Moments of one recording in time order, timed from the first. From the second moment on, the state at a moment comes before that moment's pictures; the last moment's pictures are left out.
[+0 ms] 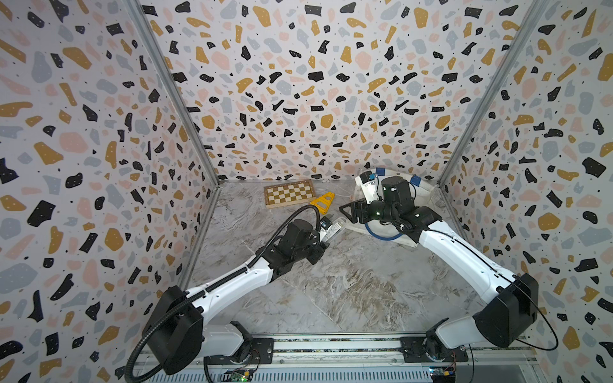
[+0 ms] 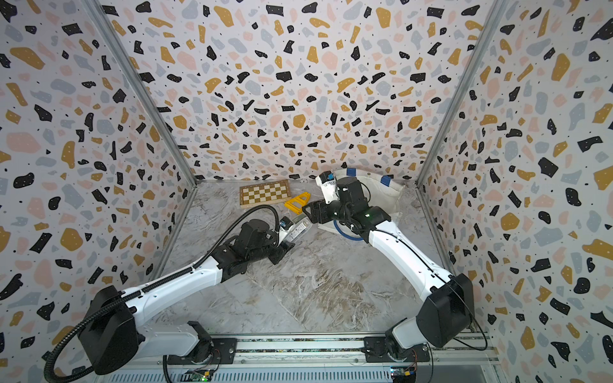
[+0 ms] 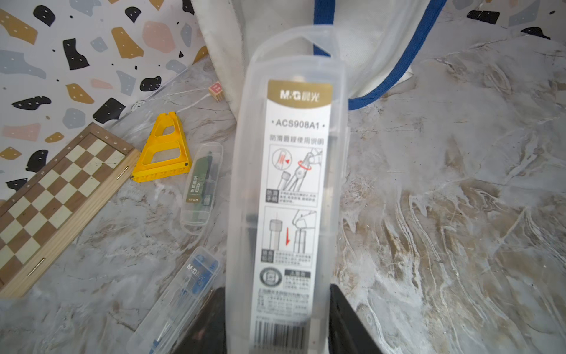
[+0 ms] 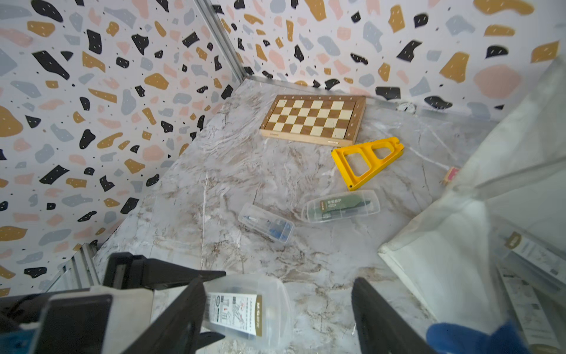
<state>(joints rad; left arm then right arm) -0.70 1.30 0.86 -0.17 0.04 0.14 0.54 1.45 1.32 -0.40 -0.35 0.21</state>
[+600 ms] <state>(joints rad) -0.70 1.30 0.85 -0.15 0.03 0.12 0.50 1.51 1.12 -0.18 -0.69 0.39</state>
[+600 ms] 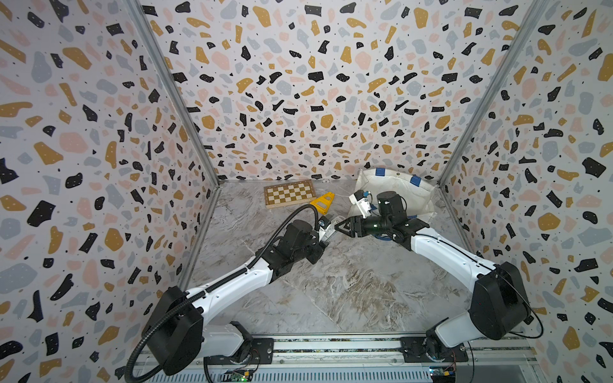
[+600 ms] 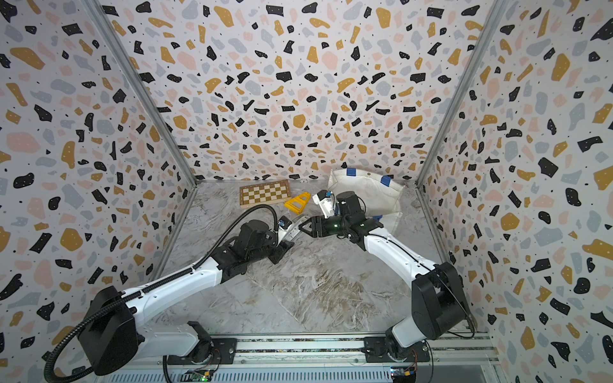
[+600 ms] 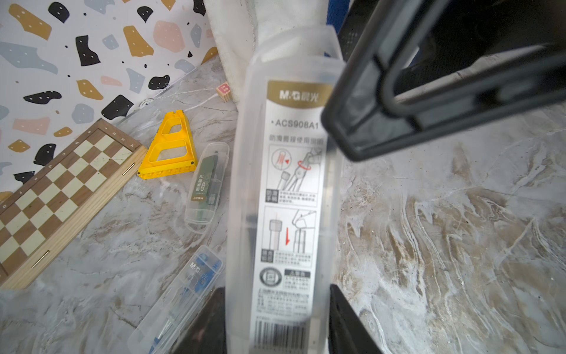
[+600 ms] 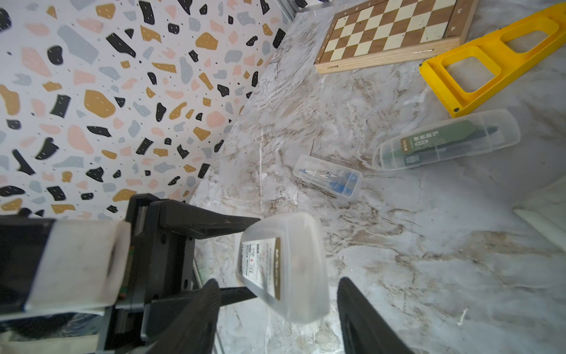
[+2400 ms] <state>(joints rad) -0.70 1.25 0.77 -0.11 0.08 0.04 0.16 1.51 1.53 -0.42 -0.15 0.24</state>
